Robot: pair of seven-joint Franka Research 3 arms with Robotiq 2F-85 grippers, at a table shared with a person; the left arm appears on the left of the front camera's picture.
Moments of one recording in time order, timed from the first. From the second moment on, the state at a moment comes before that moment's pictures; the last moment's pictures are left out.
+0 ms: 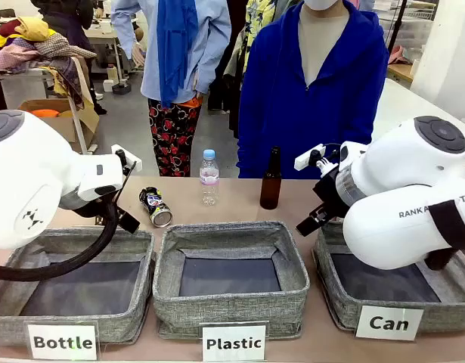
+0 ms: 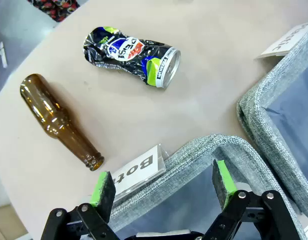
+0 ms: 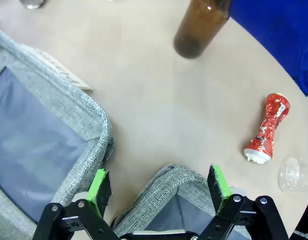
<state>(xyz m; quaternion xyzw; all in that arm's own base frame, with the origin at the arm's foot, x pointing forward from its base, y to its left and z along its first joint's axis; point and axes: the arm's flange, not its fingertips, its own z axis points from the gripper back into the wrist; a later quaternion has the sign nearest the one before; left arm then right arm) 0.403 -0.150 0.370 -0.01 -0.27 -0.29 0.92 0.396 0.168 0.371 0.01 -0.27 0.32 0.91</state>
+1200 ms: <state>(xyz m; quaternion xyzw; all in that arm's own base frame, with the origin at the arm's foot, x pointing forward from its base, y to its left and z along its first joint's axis) 0.403 -0.150 0.370 -0.01 -0.27 -0.29 0.92 0.396 0.168 0.371 0.01 -0.27 0.32 0.91</state>
